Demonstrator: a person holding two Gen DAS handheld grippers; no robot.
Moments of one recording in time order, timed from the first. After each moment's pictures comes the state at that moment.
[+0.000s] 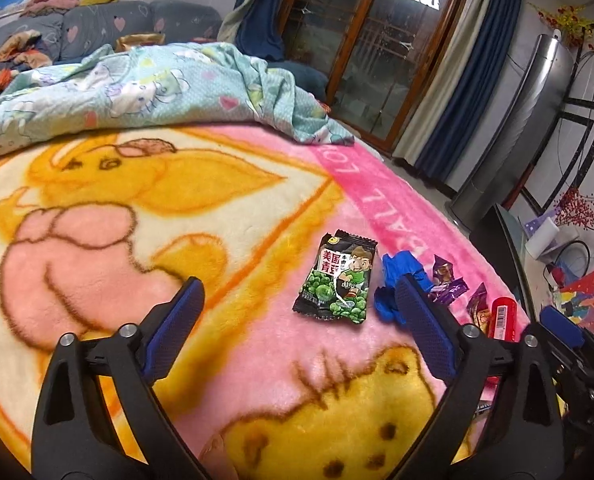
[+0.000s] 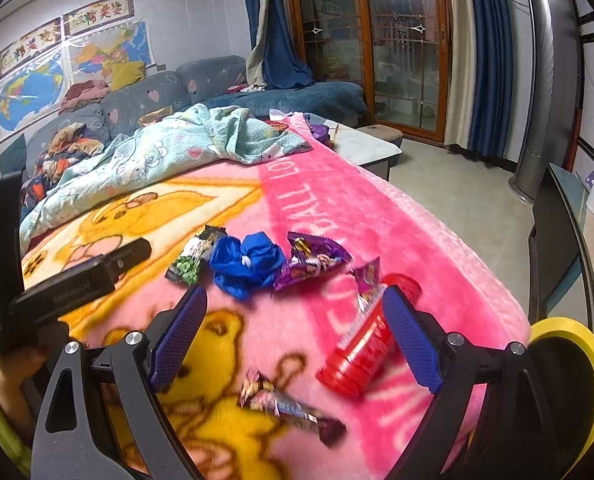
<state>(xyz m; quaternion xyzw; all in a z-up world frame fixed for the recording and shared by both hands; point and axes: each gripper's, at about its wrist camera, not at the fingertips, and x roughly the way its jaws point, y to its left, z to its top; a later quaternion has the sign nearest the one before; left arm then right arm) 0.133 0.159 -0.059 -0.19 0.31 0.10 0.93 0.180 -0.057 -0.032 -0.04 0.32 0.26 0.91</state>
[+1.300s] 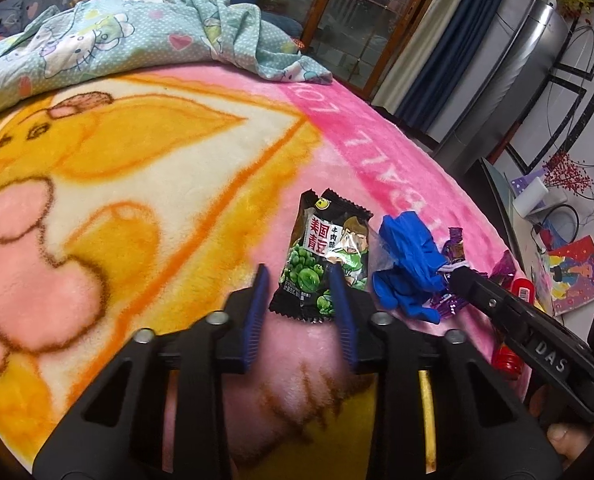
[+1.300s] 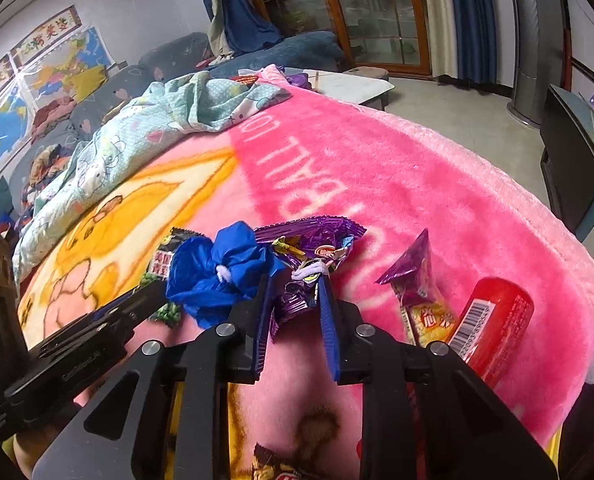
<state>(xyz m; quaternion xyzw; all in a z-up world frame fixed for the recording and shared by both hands) 0.178 0.150 -0.094 -0.20 0.39 0.04 0.90 0.235 -0.035 -0.076 0.03 0.41 0.24 0.88</state>
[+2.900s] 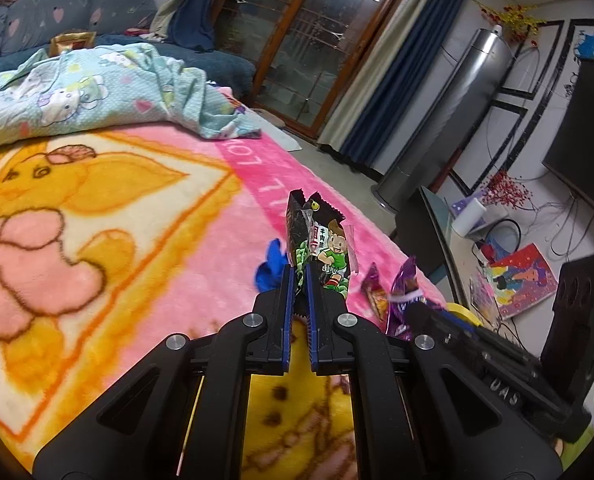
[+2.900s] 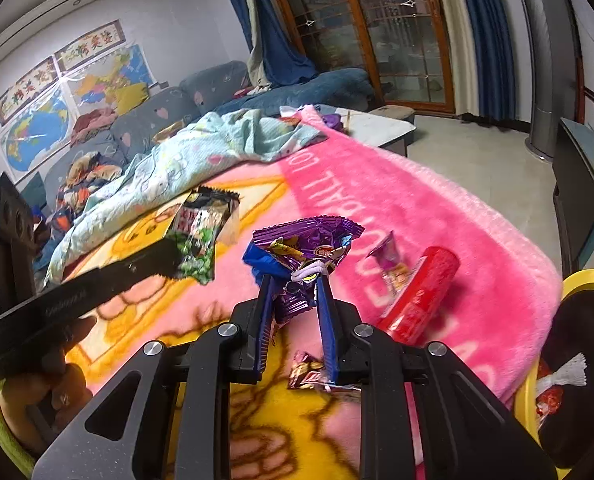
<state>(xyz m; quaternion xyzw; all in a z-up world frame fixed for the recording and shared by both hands) 0.114 0.116 -0.022 -0.21 0.31 -0.04 0.93 0.158 -0.081 -0.019 0.04 0.34 0.29 0.89</state>
